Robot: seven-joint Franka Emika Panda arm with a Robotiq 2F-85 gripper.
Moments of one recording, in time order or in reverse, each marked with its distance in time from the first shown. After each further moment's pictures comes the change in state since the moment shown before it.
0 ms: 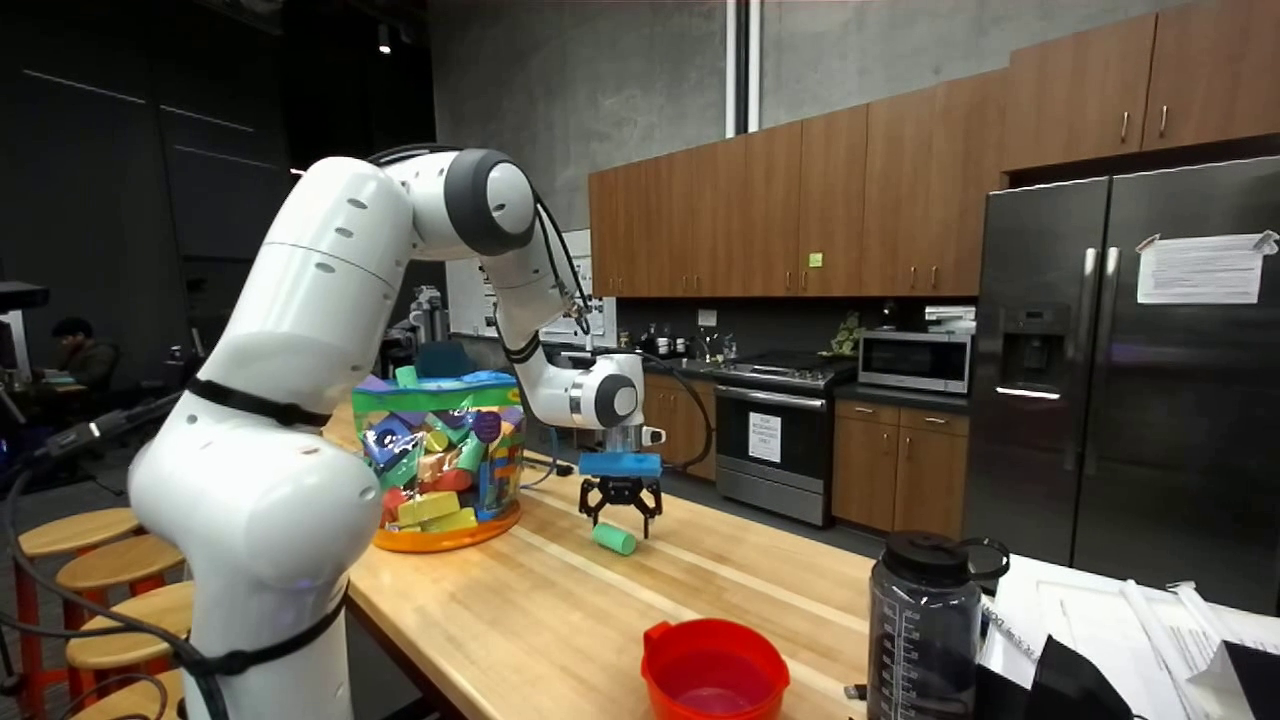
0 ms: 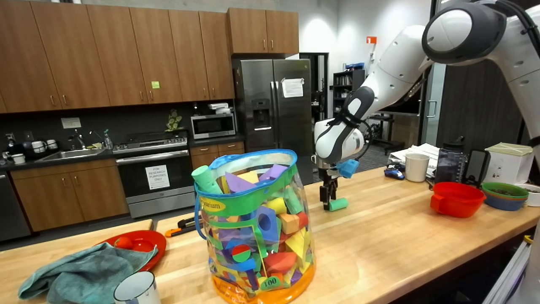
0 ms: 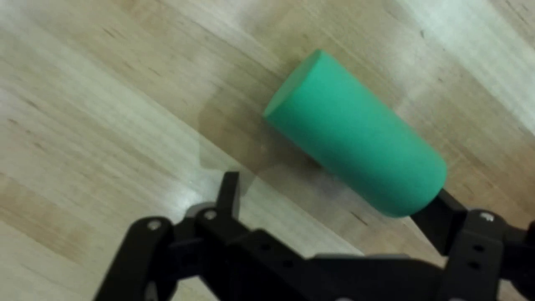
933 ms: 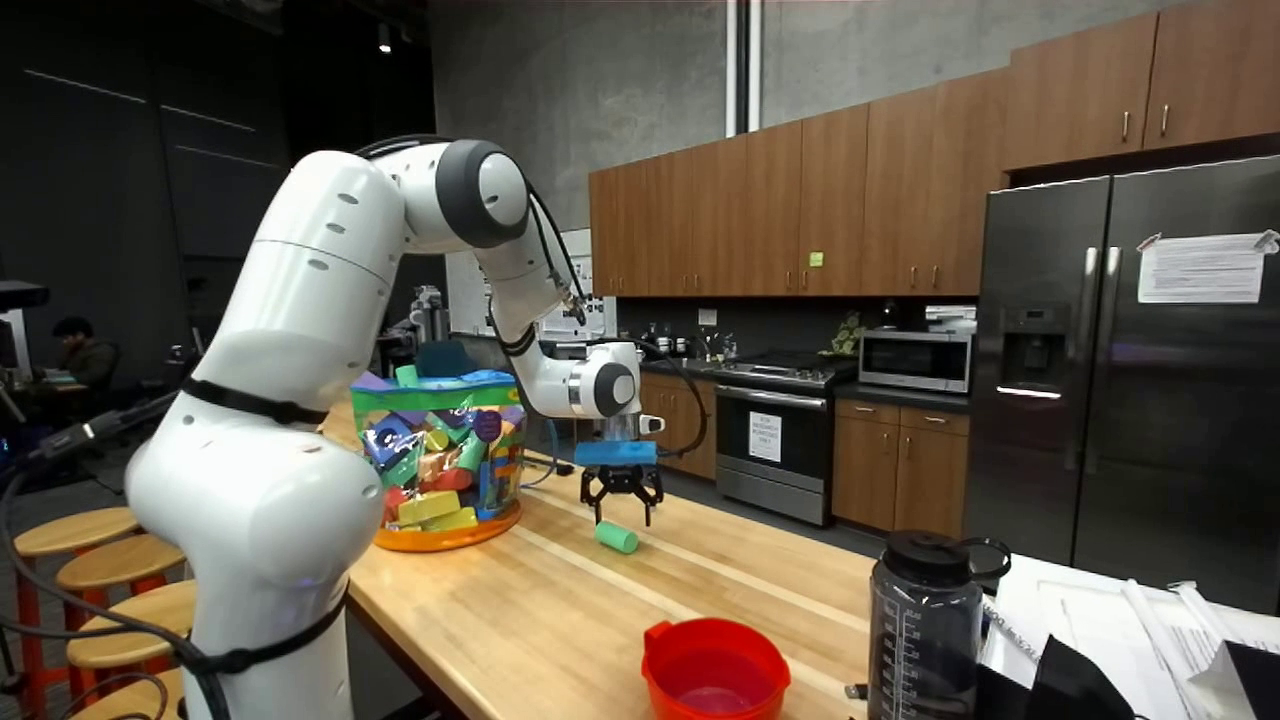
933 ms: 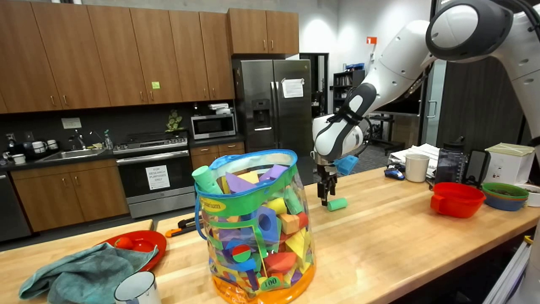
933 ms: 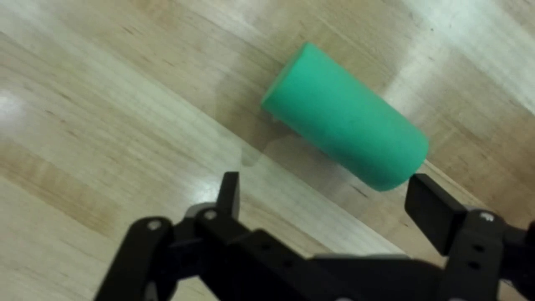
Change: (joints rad) arm 0.017 -0.031 -0.010 0.002 -0.041 -0.009 0.089
